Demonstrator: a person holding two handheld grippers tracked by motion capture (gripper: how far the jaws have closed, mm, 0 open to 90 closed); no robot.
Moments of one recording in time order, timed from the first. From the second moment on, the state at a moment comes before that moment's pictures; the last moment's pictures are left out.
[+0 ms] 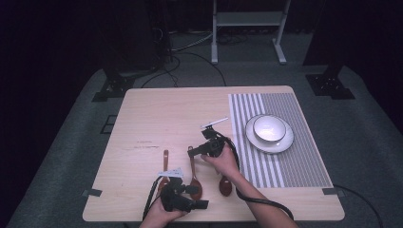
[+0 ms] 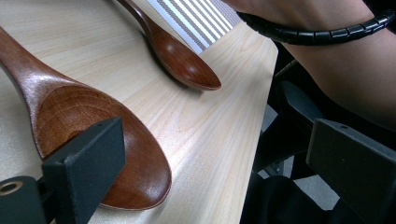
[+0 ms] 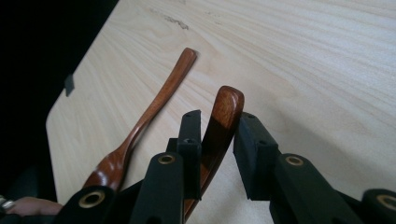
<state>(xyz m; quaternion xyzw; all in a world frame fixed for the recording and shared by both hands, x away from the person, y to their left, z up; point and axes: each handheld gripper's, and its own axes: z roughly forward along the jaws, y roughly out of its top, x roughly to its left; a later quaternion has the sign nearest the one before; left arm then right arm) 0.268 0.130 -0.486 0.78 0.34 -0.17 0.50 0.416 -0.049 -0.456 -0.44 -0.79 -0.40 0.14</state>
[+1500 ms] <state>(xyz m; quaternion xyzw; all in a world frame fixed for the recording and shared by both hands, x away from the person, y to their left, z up) 0.271 0.148 -0.474 0.75 0.35 -0.14 0.54 0.418 -0.136 -0.426 -0.49 -0.69 -0.50 0.18</state>
